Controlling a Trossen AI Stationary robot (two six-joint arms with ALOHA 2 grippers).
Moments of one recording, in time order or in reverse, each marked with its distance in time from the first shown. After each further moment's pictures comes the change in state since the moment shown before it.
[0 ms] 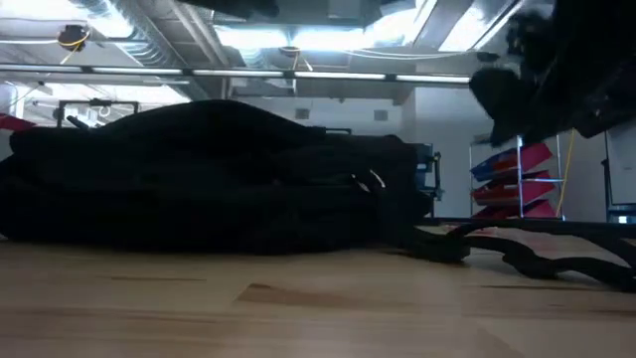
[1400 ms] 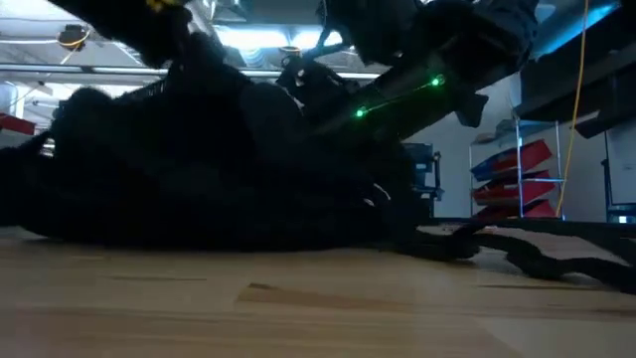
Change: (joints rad) left arm 0.032 0.016 -0.229 -0.057 -0.184 -0.039; right arm -0.207 0.541 0.247 1.743 -0.442 -1.629
